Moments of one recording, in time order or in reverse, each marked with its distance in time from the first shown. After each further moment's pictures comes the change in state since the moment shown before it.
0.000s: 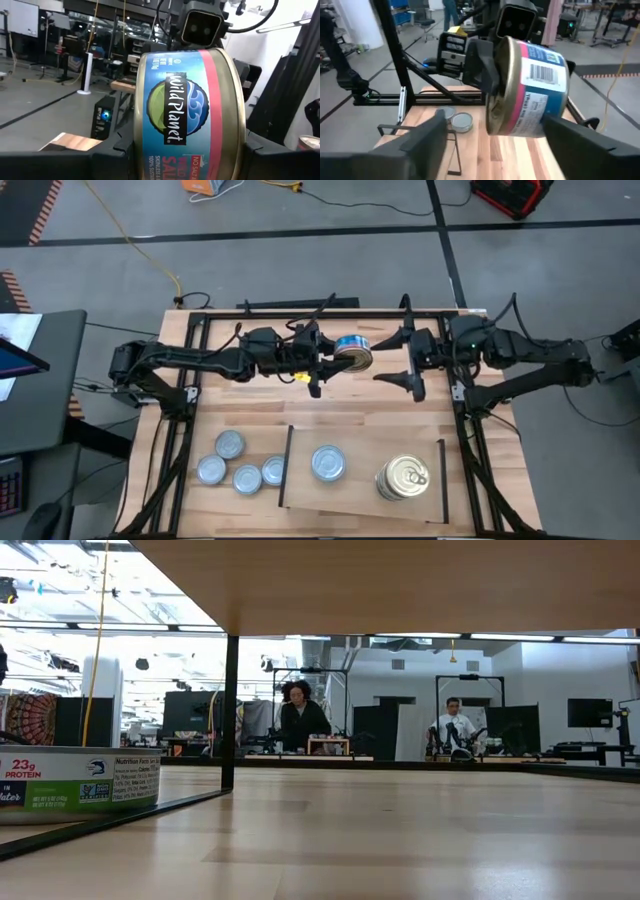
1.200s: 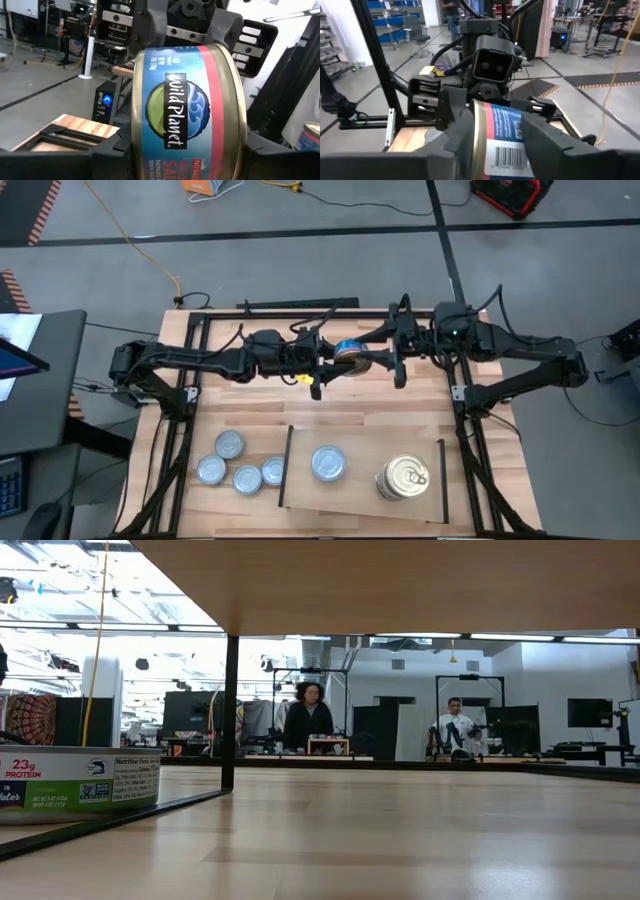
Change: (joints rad) left arm -0.002 0.000 -0.003 -0.063 -0.002 -0.028; right arm -0.080 0.129 0.050 0.137 -0.078 0.015
